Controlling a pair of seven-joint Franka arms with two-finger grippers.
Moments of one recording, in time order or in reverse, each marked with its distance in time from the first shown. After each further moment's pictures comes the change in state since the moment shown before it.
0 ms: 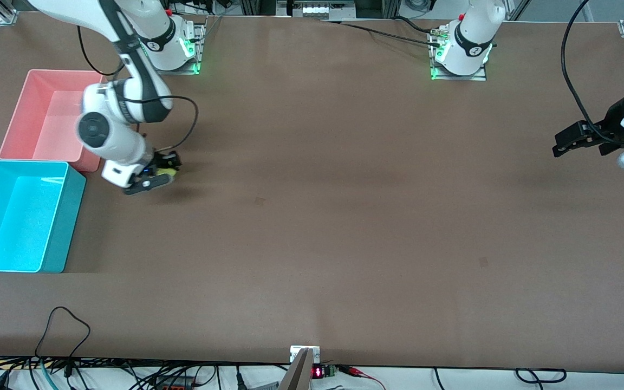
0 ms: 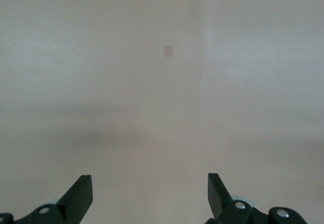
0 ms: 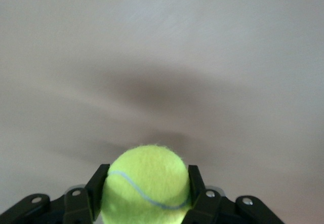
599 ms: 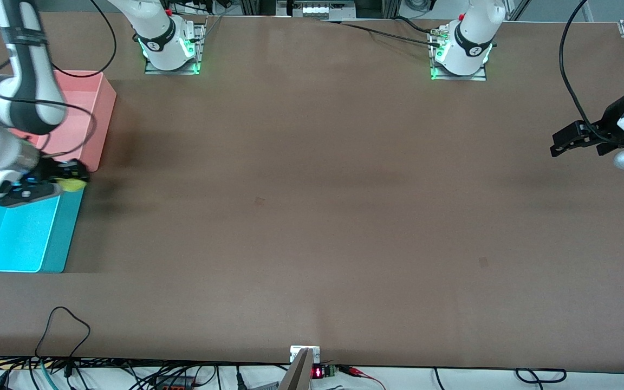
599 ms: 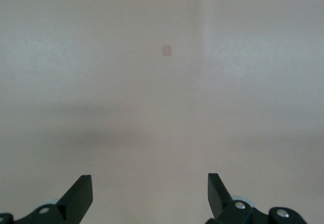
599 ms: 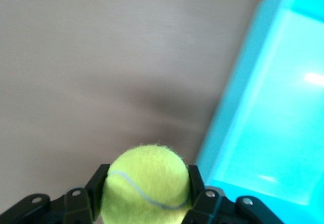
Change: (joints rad) left arm -0.005 0.000 -0.001 -0.001 0.000 -0.001 0.000; right arm -0.206 0.002 -0.161 0.271 -0.033 -0.209 -0.349
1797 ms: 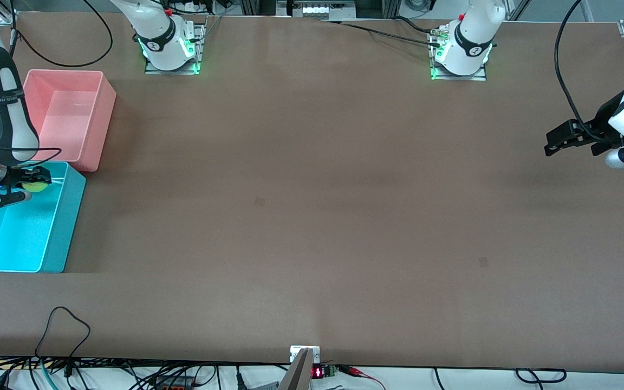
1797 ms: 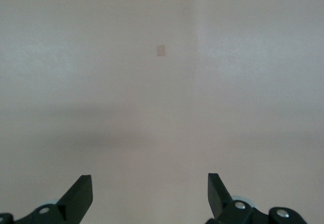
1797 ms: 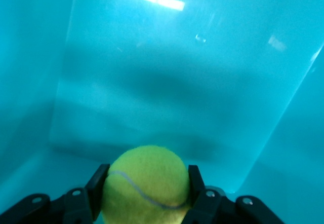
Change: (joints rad) left arm -0.002 -0.001 -0.021 0.001 0.000 0.000 0.000; right arm -0.162 0.305 -0.085 0.063 -0.052 0.172 -0.177
